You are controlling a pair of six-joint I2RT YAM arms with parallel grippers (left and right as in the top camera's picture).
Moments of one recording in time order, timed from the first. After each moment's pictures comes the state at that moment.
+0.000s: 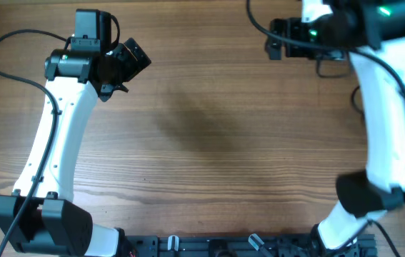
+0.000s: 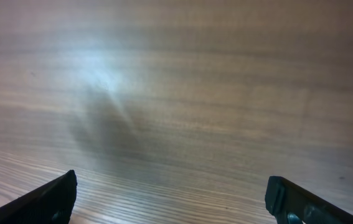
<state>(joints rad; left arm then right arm) -0.09 1.63 1.53 -0.96 0.05 -0.74 0.22 1.86 2.36 -1.59 -0.12 0.19</state>
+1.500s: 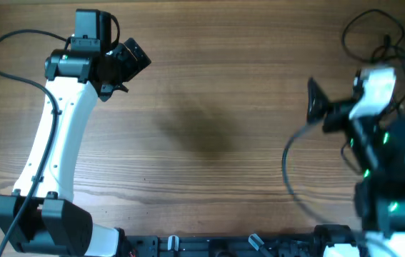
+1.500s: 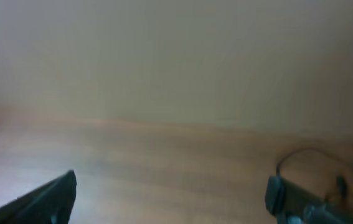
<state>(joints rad) -0.09 1.63 1.53 -0.96 0.05 -0.74 -0.01 0.72 0.75 -0.19 -0.20 -0.01</state>
